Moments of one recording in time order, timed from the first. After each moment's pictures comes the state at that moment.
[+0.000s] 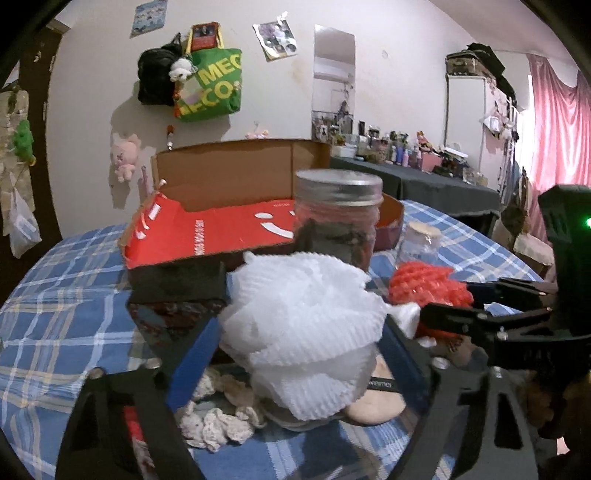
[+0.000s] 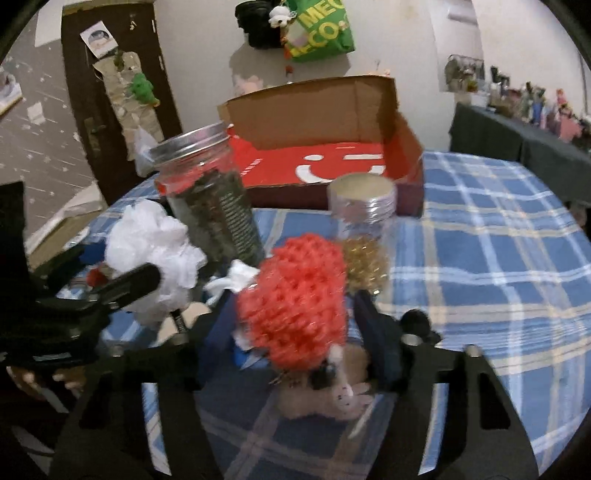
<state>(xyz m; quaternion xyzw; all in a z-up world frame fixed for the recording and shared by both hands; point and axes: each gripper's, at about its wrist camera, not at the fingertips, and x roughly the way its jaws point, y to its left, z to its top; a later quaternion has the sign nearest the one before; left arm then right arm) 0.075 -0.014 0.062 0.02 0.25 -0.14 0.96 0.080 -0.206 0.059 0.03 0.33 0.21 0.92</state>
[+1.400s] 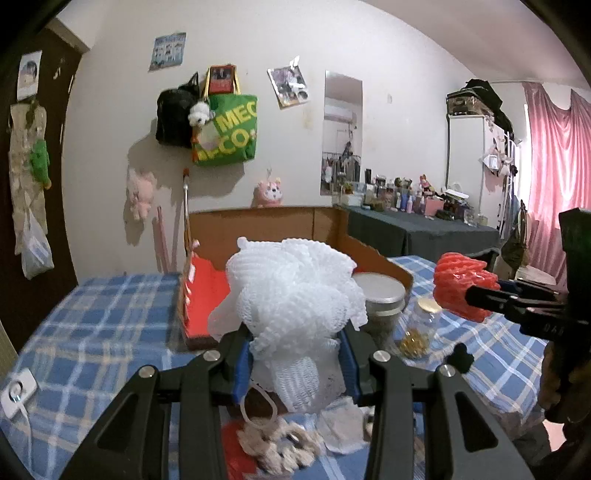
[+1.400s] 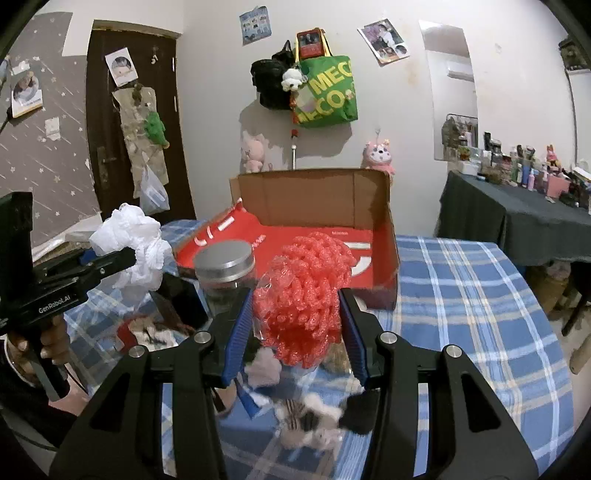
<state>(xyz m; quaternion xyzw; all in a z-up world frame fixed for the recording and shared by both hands) 0.061 0.035 0.124 0.00 0.18 -0.14 0.97 0.055 -0.214 0.139 0.00 0.22 0.20 0.96</state>
